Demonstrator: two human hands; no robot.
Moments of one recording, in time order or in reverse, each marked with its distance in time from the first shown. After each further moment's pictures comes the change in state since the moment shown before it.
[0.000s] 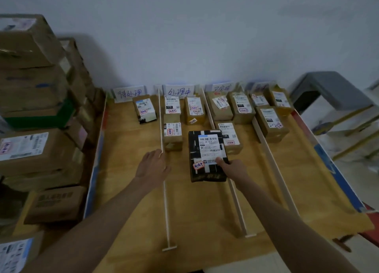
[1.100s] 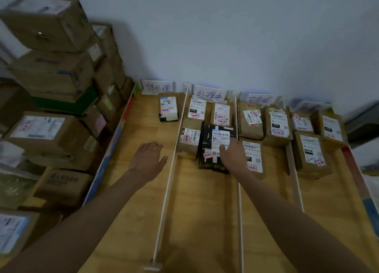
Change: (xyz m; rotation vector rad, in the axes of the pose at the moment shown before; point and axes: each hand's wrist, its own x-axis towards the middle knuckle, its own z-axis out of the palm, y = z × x) left_hand 0.047 -0.032 -0.008 -0.038 0.008 -0.293; right_hand 0.114 -0.094 0.036 -0.540 0.051 -0.424
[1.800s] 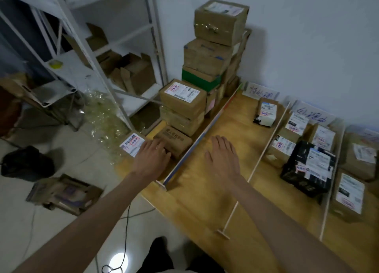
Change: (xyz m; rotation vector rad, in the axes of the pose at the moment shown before) left_hand -0.260 -0.185 -0.011 -0.113 0.228 -0.491; right_hand -0.217 -0.193 0.141 -0.387 -0.092 -0.949
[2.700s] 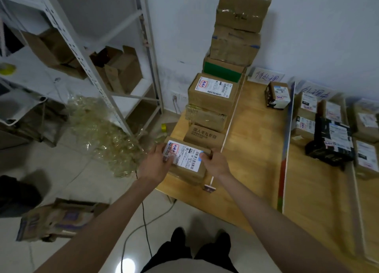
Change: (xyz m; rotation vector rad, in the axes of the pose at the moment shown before) left_hand 0.036 -0.196 0.010 -0.403 -0.170 -0.043; right_hand 0.050 -0.202 0.074 0.718 -0.210 0.715
